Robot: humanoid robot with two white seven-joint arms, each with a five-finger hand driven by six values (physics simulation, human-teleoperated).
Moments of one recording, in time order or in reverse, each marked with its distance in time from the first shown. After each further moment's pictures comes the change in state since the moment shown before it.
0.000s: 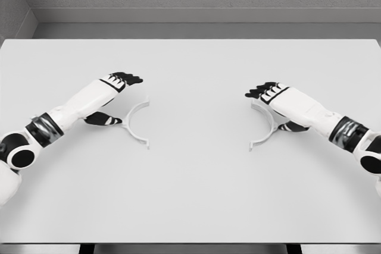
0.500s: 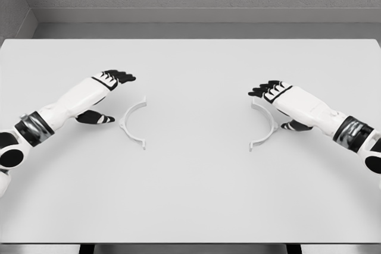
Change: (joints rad) left arm 0.002 0.053 0.000 -0.025 0.033 0.000 0.000; right arm 0.009 -0.008 -0.026 -0.001 0.000 -0.016 -0.001
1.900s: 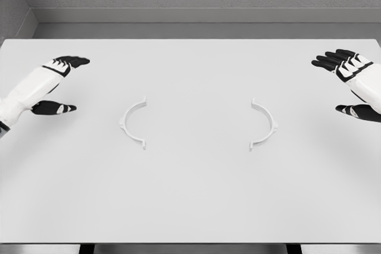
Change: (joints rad) left arm 0.103 0.095 0.181 -0.033 0.084 0.000 0.001; right arm 0.261 -0.116 -0.430 -0.258 -0.251 -0.060 0.000
